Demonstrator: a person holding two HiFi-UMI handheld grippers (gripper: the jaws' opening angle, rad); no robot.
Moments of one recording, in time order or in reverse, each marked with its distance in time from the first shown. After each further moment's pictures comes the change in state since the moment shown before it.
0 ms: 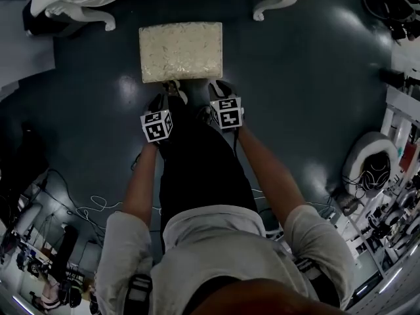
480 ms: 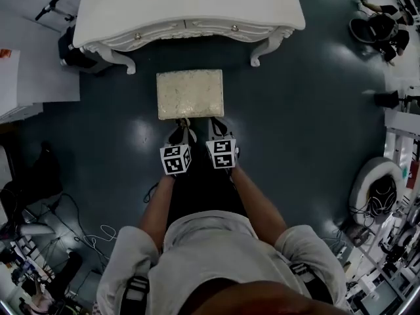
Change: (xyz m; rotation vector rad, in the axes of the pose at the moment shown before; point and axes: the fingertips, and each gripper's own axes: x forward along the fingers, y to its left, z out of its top) left arm -0.112 -0.097 0.081 0.023 -0.145 -0.086; right arm -0.122 0.045 0.091 -0.050 -0.242 -0.059
